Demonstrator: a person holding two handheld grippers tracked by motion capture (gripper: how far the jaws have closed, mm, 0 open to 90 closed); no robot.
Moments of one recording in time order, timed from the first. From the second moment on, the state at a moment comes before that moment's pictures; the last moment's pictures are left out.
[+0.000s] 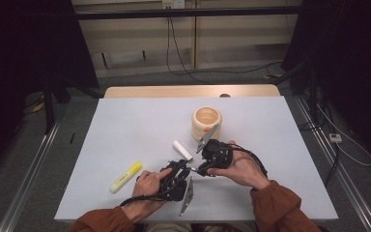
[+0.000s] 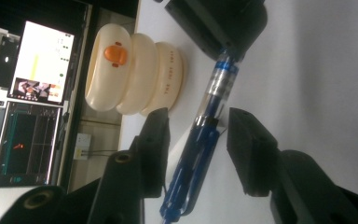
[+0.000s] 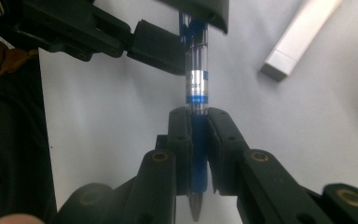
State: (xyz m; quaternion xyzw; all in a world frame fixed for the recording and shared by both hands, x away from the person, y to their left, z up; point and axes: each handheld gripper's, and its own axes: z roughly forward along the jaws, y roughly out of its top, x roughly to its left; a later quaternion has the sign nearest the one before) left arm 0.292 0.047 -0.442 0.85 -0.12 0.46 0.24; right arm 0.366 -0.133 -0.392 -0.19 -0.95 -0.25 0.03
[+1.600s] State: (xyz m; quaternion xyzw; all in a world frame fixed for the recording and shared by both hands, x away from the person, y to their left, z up) left arm 0.324 0.083 -0.423 0.87 0.10 0.28 0.40; right arm 0.356 -0.176 -0.403 -0.27 -0.88 -0.38 -0.07
